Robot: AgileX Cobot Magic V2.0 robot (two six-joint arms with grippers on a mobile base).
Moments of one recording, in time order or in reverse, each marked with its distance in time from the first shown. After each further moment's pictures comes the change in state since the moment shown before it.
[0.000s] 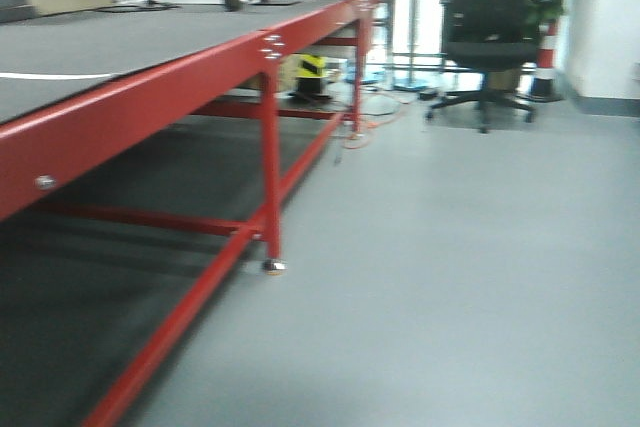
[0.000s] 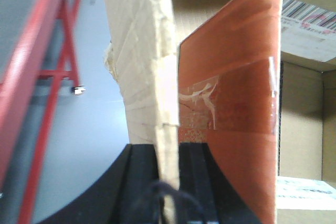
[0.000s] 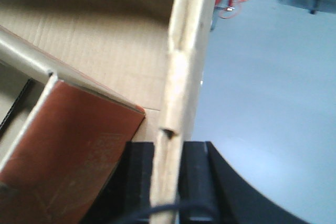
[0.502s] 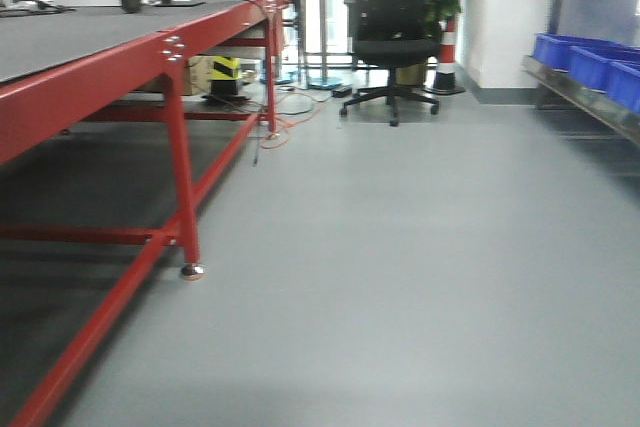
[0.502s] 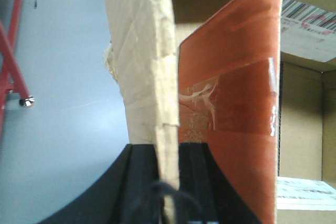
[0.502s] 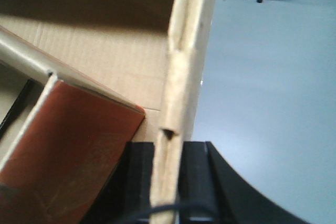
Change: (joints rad) left arm 0.000 0.000 0.000 0.000 0.000 0.000; right arm 0.000 0.000 0.000 0.000 0.000 0.000
